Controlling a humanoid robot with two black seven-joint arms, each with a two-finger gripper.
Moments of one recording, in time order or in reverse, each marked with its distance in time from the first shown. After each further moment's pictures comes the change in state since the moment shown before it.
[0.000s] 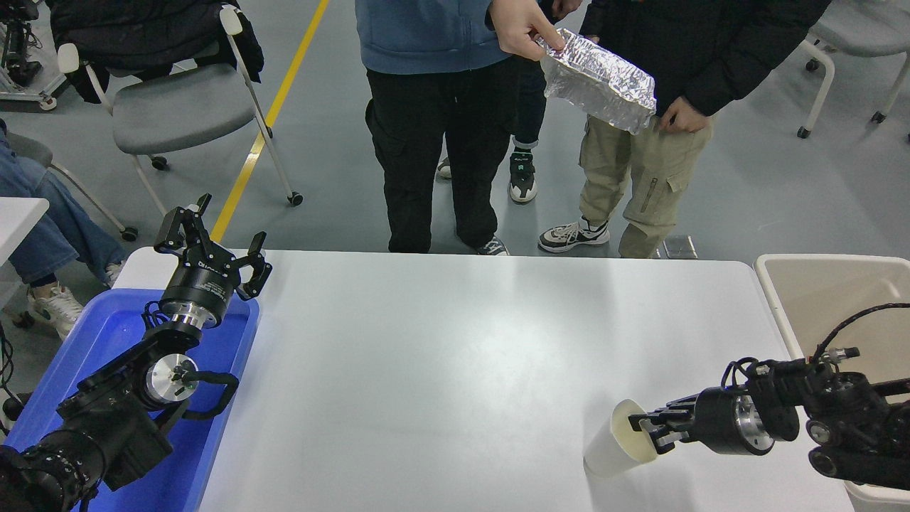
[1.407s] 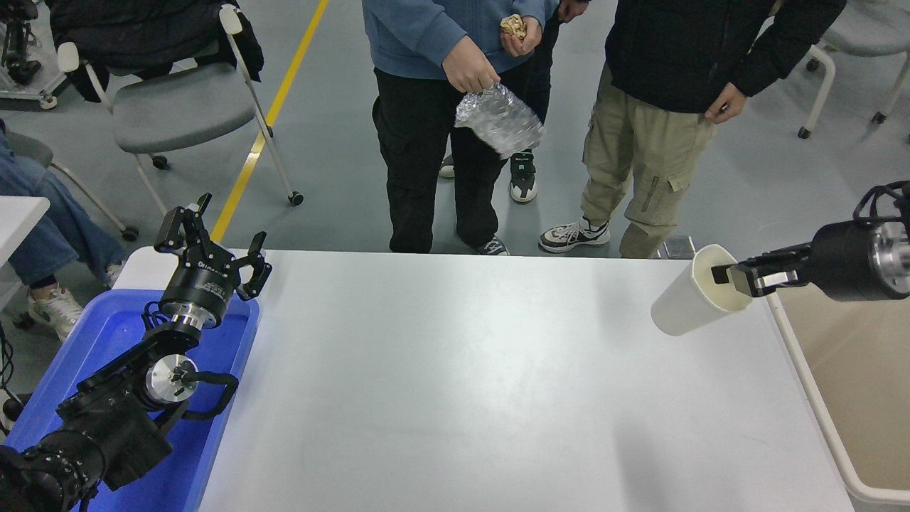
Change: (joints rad) left arm 0.000 0.000 0.000 0.000 0.000 0.000 0.000; right arm 0.535 -0.406 0.129 0.155 0.034 0.450 0.085
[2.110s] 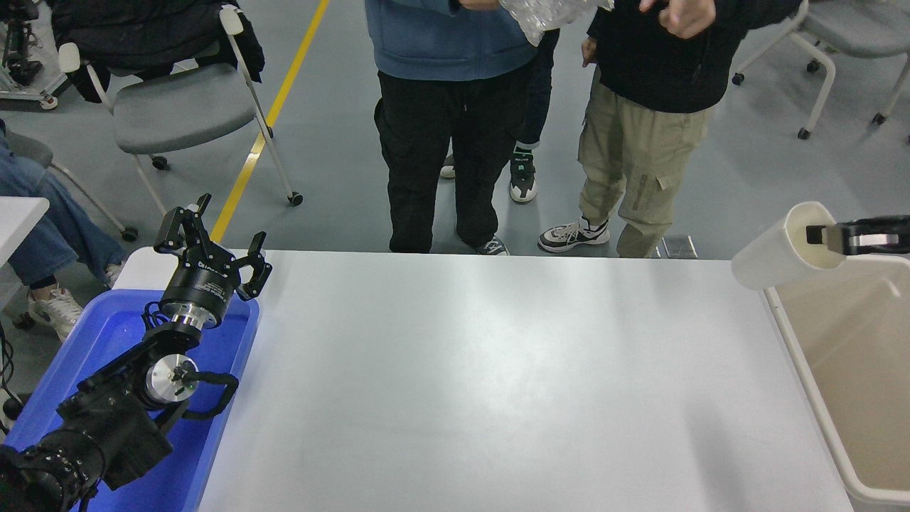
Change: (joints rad) left arm 0.000 0.000 0.000 0.000 0.000 0.000 0.000; right arm -0.116 -0.179 0.029 -0.187 0.054 -0.073 -0.002
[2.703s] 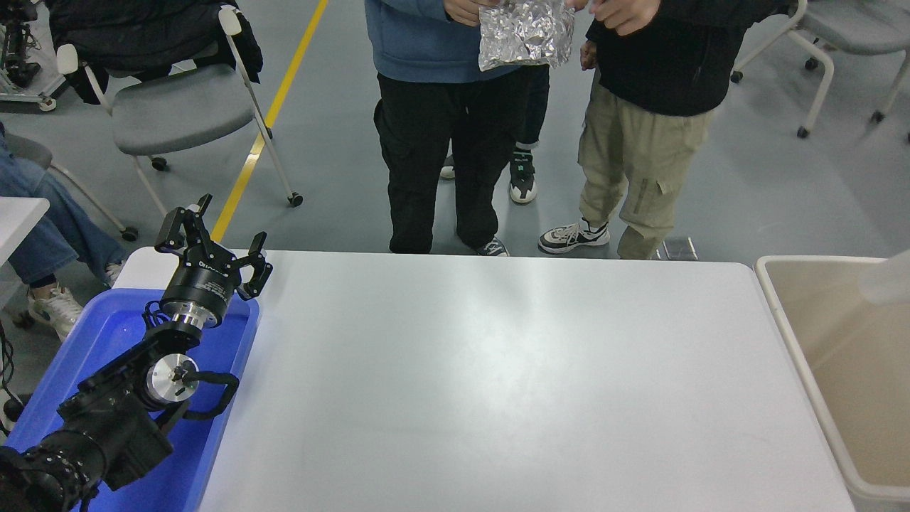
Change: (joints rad) left arm 0.000 0.000 0.000 0.000 0.000 0.000 0.000; right arm -0.371 0.115 0.002 -0.444 0.474 -0.143 0.003
